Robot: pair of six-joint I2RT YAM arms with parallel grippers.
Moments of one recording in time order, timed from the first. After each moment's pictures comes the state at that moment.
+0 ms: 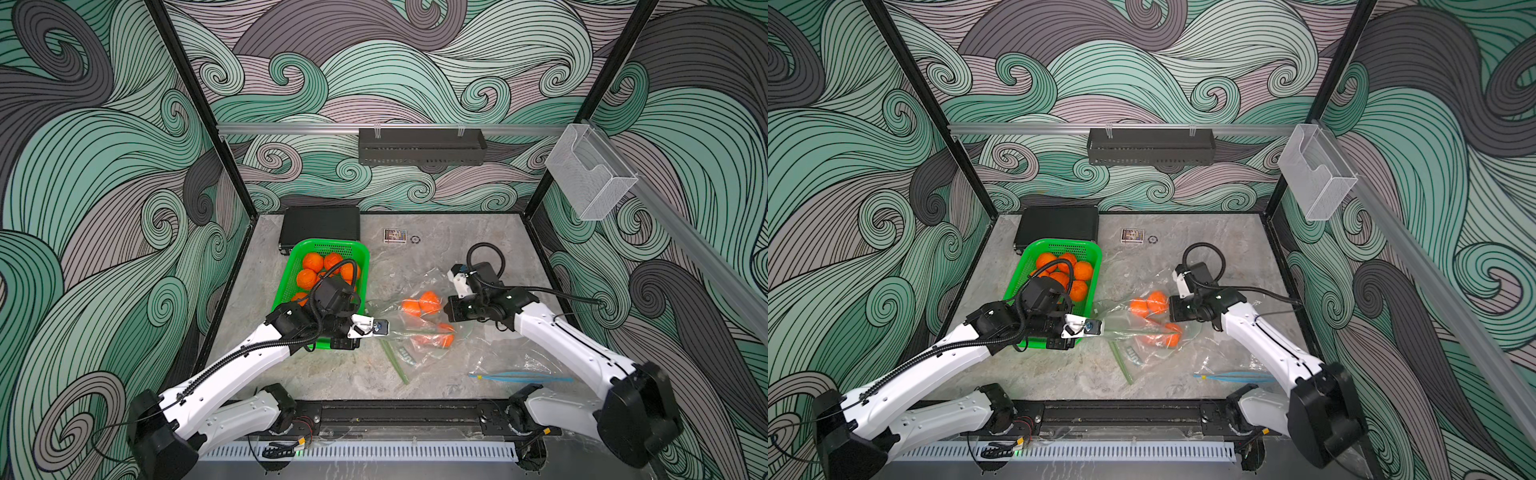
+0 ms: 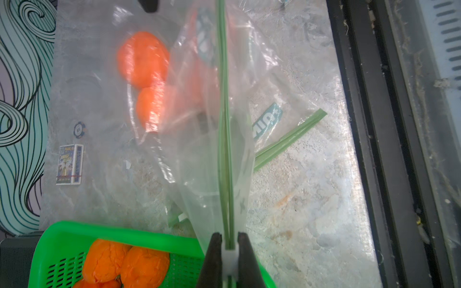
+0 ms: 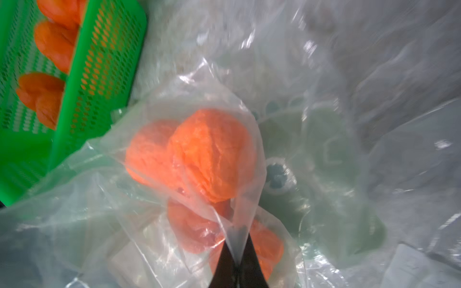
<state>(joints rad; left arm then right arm) -0.77 1.08 0.89 -0.77 0.24 0.93 0.41 1.15 0.88 -0.64 -0.17 0.29</state>
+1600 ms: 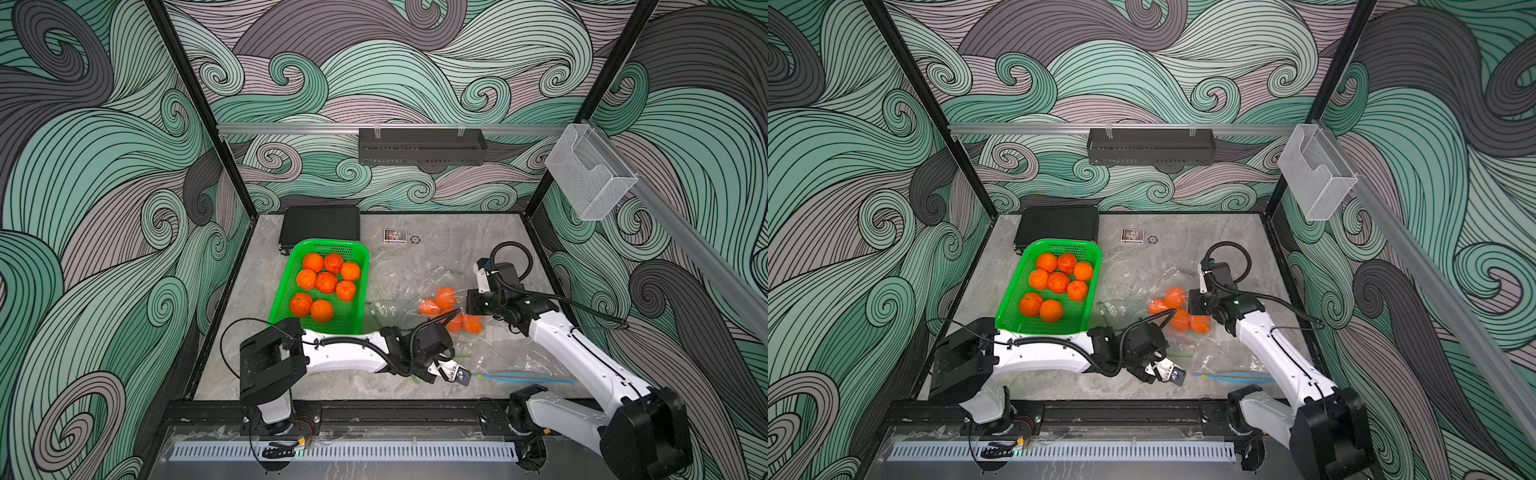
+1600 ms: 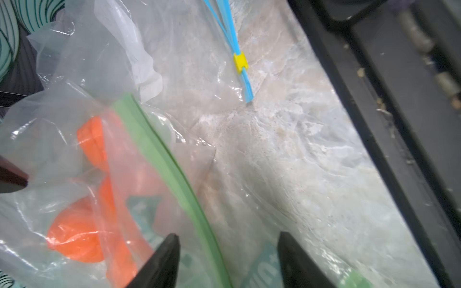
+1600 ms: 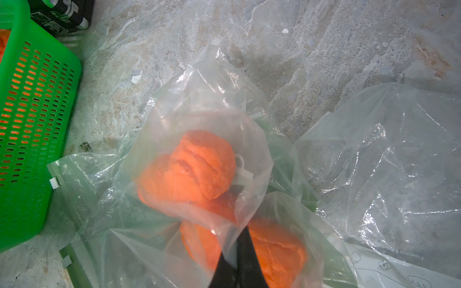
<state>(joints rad) -1.29 1.71 1.04 -0.21 -0.16 0.84 0.32 1.12 0.77 -0.58 -0.04 0.27</state>
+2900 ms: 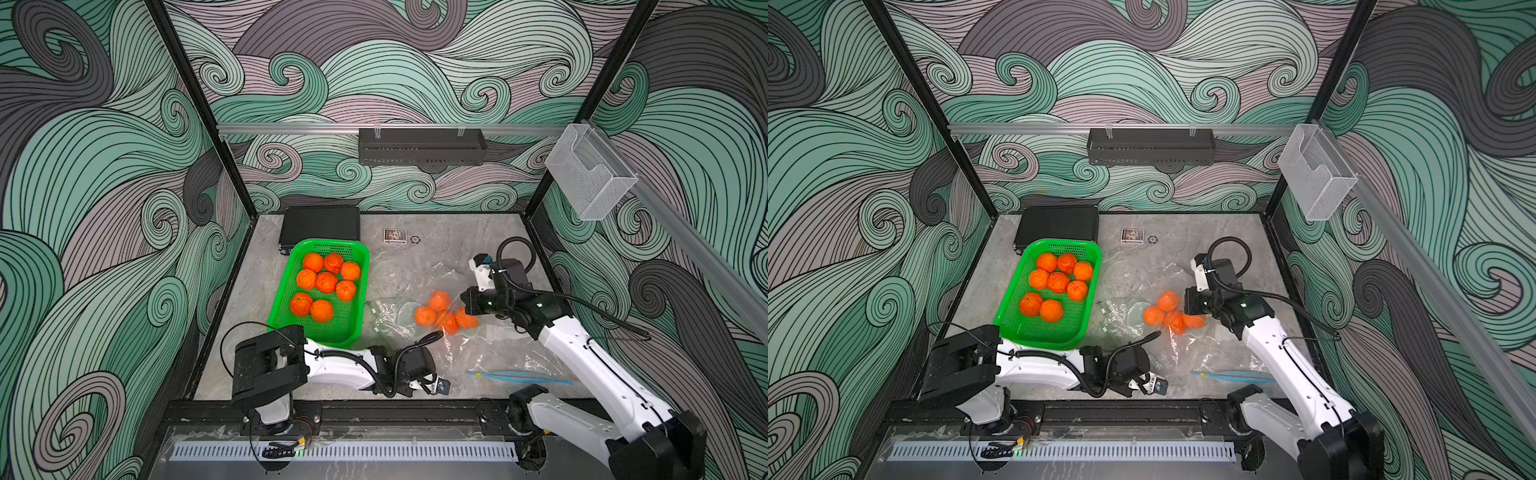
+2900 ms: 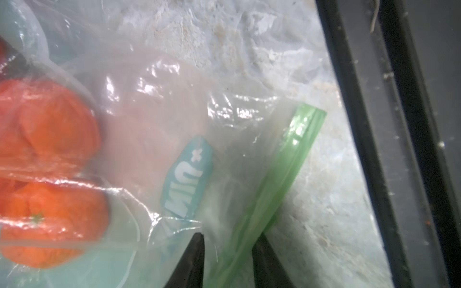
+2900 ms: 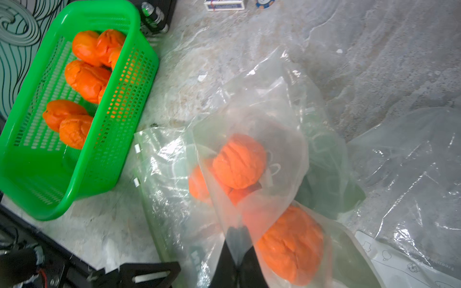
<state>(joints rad) -1.33 1.66 0.80 -0.16 -0.21 0.65 0.43 1.02 0.88 -0.72 -0.15 0.25</state>
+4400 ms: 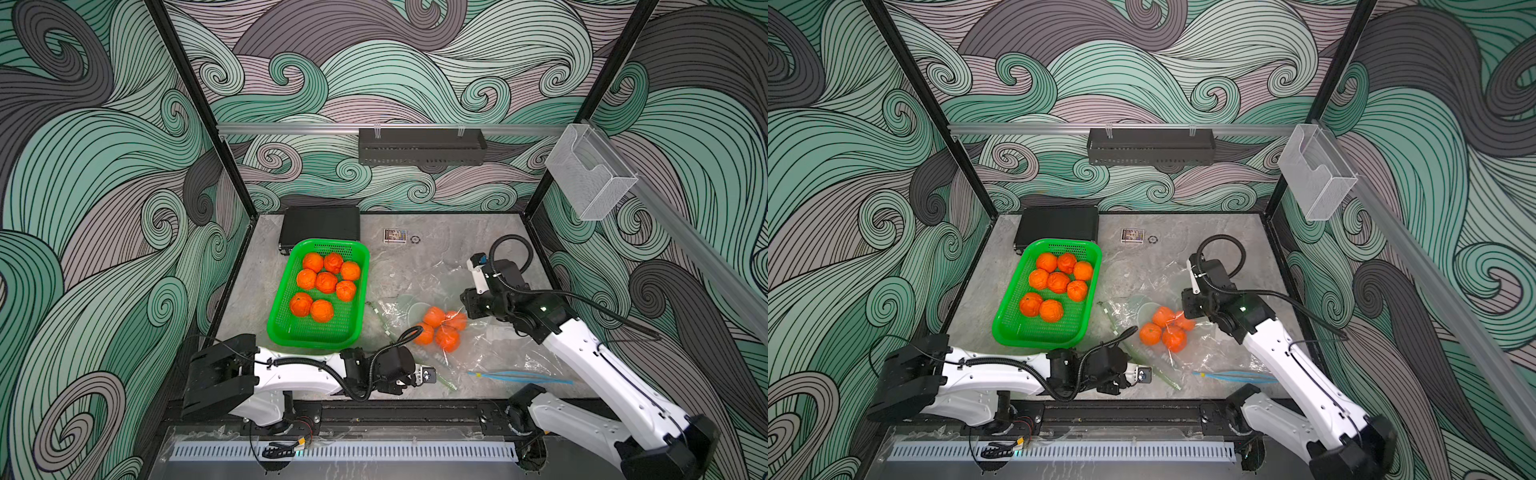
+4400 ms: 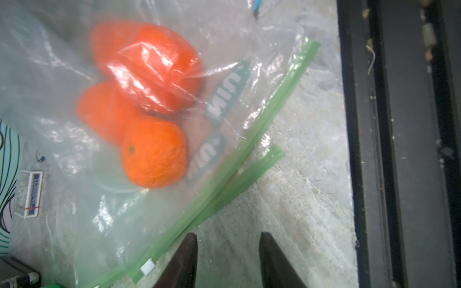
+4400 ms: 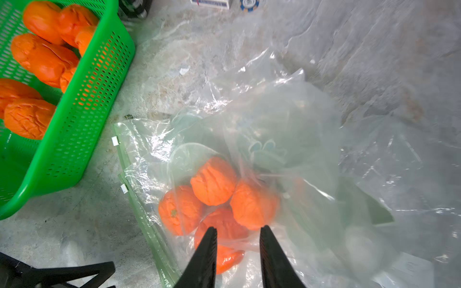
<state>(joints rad) -1.33 1.36 0.66 -0.17 -0.28 0.41 0.52 1.11 0.95 -0.80 0.06 0.25</state>
